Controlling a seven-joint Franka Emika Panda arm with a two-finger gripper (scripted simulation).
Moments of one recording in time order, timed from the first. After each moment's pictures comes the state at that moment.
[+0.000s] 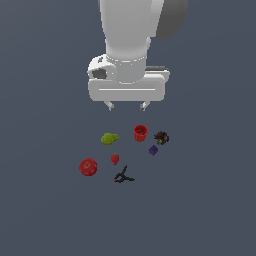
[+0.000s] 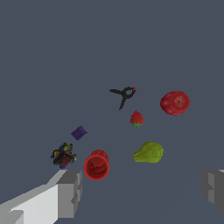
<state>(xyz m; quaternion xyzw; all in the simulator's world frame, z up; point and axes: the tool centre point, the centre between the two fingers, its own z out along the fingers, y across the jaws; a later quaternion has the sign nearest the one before) 0.003 -0.002 0.329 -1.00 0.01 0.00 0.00</state>
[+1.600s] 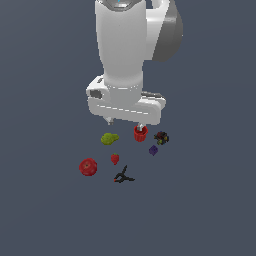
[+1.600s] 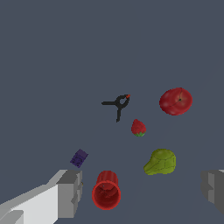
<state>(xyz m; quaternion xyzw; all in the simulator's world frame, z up) 0.038 -0.009 0.290 -0.99 0.12 -0.01 0.01</state>
